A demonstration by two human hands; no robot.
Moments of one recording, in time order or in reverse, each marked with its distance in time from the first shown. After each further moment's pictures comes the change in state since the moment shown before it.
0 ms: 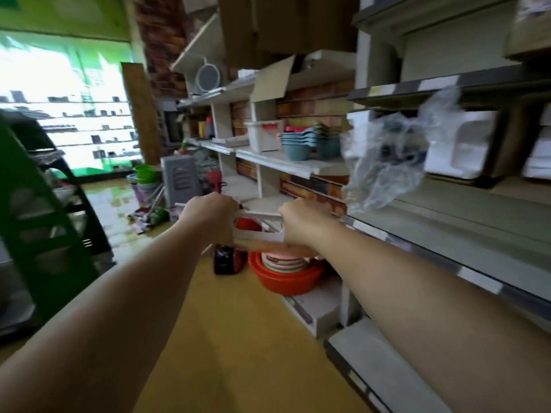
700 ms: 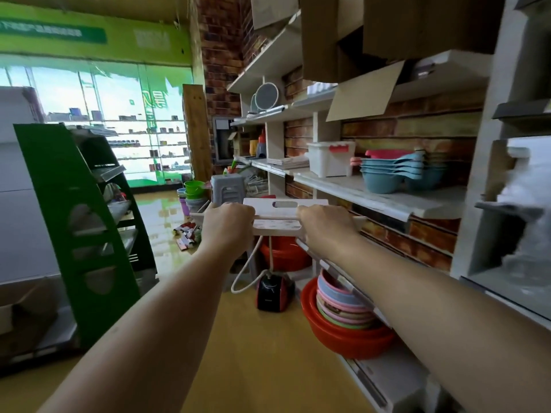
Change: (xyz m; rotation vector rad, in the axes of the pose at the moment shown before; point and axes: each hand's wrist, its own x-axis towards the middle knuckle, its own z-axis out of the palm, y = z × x) left_hand 0.194 -0.200 0.097 -0.025 0.301 -0.237; right_hand 0.295 -0.092 0.044 -0.078 0.316 -0.163
